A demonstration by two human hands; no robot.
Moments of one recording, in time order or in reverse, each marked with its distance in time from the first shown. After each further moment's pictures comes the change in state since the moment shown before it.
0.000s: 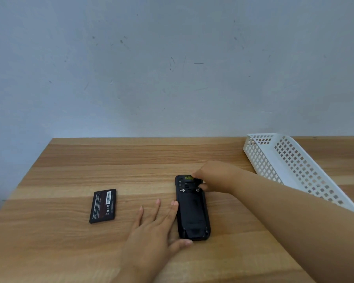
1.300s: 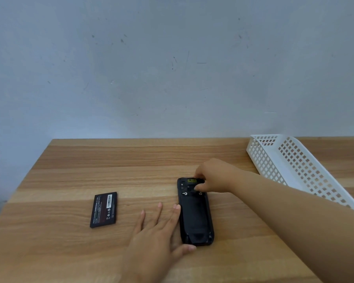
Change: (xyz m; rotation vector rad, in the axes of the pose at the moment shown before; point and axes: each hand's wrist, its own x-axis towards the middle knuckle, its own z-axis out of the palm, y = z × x) left_hand 0.001 0.003 -0.012 -0.070 -0.093 -0.031; right_hand 0.007 0.000 -0.008 0.219 0.017 0.093
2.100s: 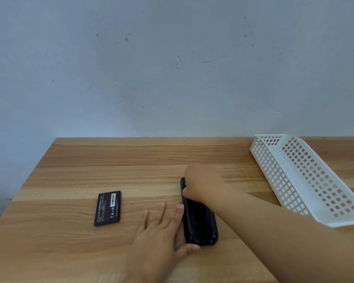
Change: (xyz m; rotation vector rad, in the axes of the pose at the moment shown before) left_hand -0.002 0.006 -0.013 -0.061 -0.073 0.013; right_hand 0.014 -0.052 0.011 0.054 0.048 0.208
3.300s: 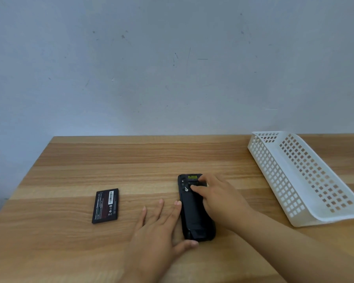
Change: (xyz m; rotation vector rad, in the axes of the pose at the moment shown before) left_hand 0.003 -0.009 0.020 0.090 0.154 0.003; right_hand -0.052 0.036 0.041 0.162 0.199 -0.107
